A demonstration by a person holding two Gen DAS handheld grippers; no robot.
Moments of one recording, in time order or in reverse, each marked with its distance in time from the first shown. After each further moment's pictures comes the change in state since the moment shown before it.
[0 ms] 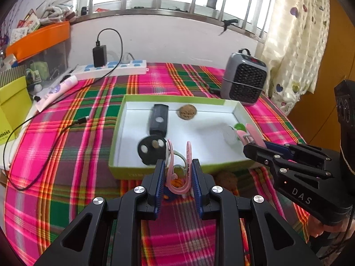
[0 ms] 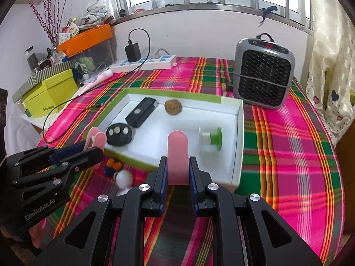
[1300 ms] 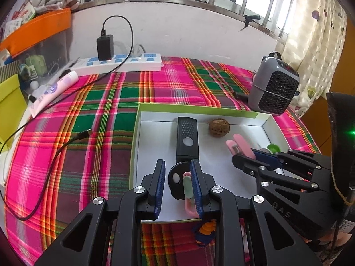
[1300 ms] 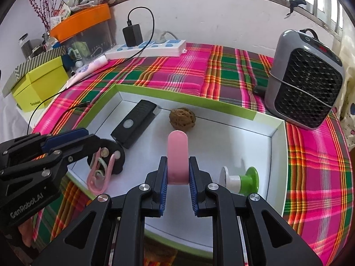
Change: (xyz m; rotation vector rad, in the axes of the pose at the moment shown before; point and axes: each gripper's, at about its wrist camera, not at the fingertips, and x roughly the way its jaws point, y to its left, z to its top) left arm 0.050 0.033 0.037 -0.038 0.060 0.021; right arm 0.077 0.008 0.037 -0.049 0.106 0.025
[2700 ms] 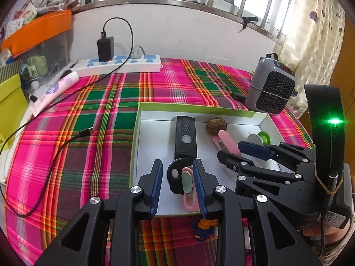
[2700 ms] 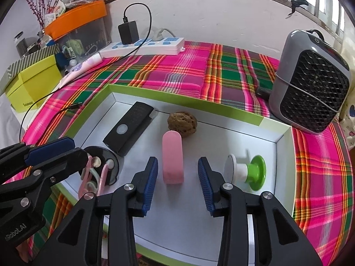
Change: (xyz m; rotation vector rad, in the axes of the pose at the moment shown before) left arm -0.007 -0.001 -0.005 0.004 -0.015 -0.005; right arm 0.011 0.003 0.005 0.003 0.001 -0.034
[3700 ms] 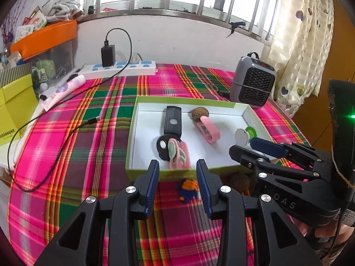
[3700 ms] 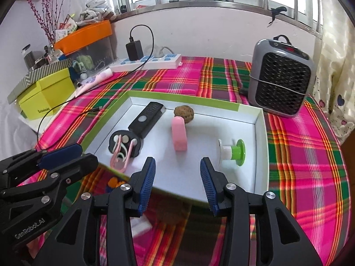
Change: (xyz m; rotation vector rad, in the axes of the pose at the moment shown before) left arm -0.047 -0.013 -0.037 0.020 -0.051 -0.006; right arm -0.065 0.008 -0.041 0.054 -0.112 -0.001
